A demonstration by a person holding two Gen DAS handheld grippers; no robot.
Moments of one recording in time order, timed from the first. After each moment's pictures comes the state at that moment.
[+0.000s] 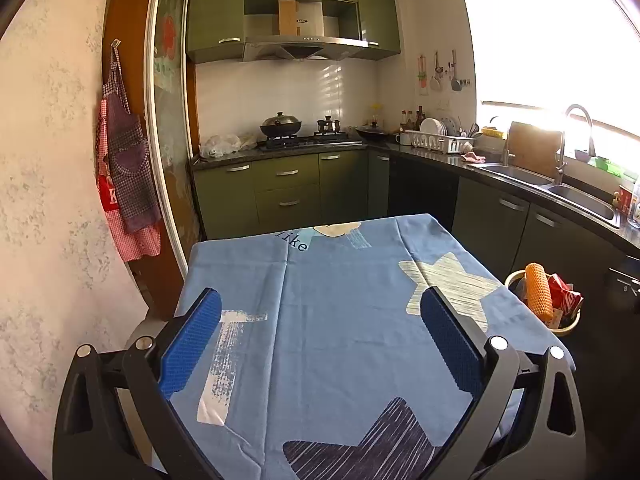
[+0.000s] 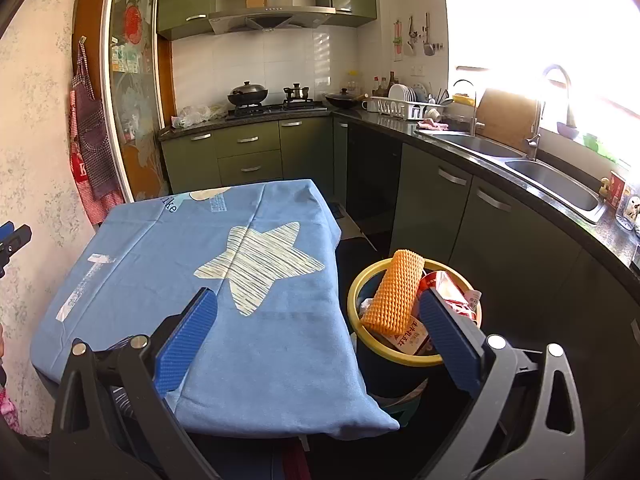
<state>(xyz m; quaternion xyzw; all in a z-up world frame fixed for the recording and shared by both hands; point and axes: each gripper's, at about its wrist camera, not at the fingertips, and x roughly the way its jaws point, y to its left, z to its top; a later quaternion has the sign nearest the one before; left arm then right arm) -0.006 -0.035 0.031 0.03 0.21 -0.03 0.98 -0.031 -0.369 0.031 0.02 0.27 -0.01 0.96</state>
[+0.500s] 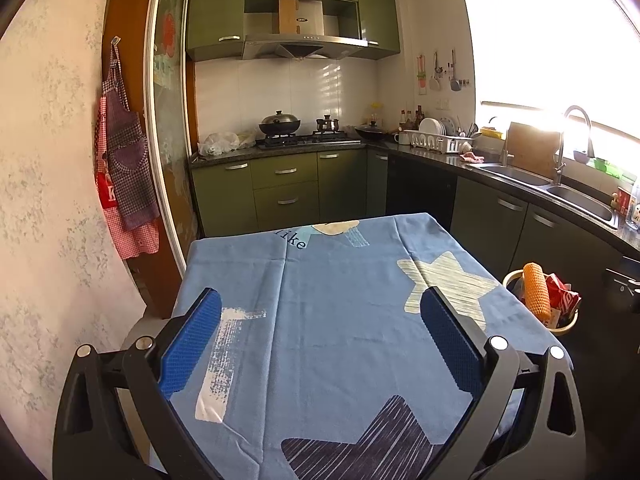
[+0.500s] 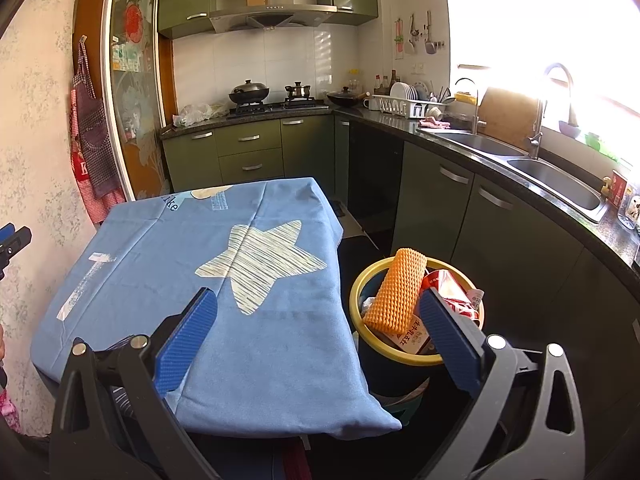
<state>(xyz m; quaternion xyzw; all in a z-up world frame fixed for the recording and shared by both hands) -0.003 -0.033 0.030 0.03 0.21 -0.03 0.98 -0.029 -0.369 0.029 0.02 0.27 -0.01 0.96</state>
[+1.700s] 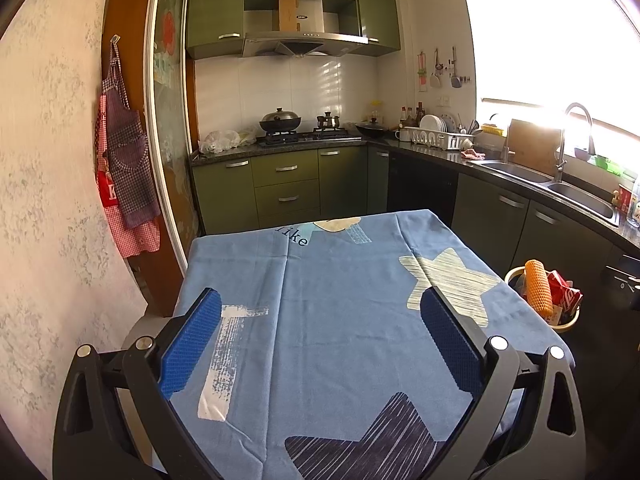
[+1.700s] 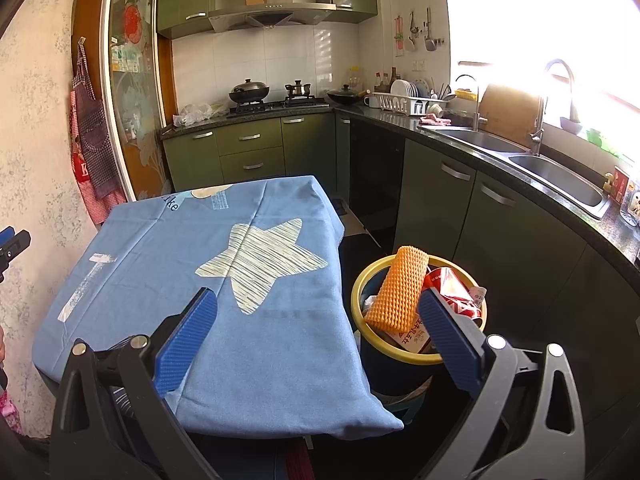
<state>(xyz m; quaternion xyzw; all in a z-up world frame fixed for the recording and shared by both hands) -0.002 -0.031 0.028 0.03 0.22 -0.03 0.97 -0.029 -0.368 0.026 0.02 0.28 -0.01 0.96</state>
